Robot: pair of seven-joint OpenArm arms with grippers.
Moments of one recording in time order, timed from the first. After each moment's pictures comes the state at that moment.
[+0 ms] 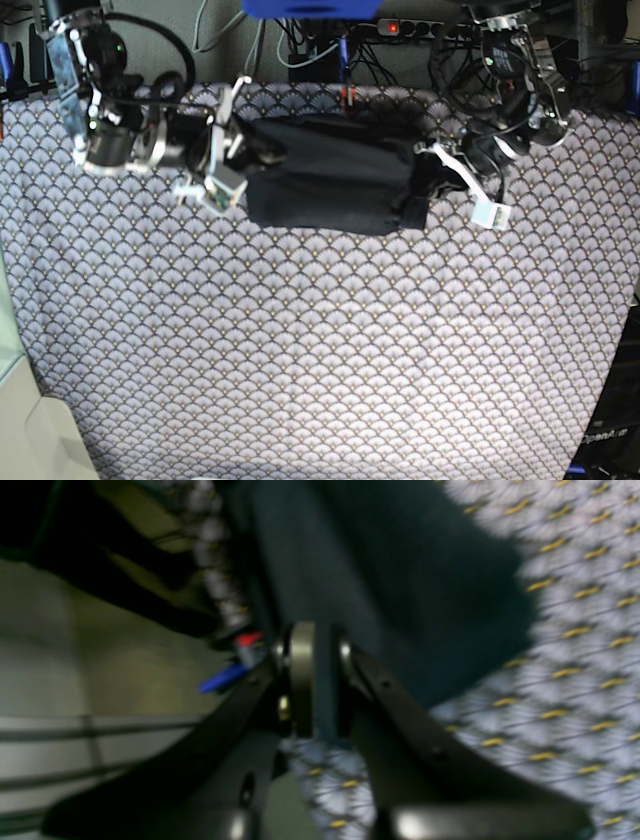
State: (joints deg) left arm 10.3 0.3 -23.7 93.0 -35.8 -39.4 57.4; right arm -10.1 22.5 -10.4 111.3 42.3 39.6 -57.4
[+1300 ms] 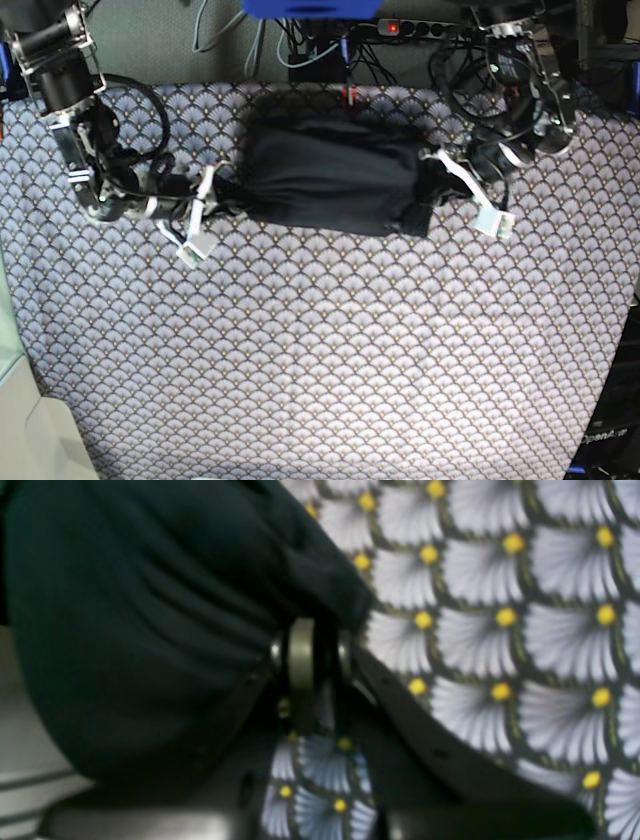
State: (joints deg) left arm 8.5 -0.9 -23.8 92.6 -36.4 -39.6 57.9; right arm 7.8 25.8 -20.2 71.3 43.4 40.3 -40.8
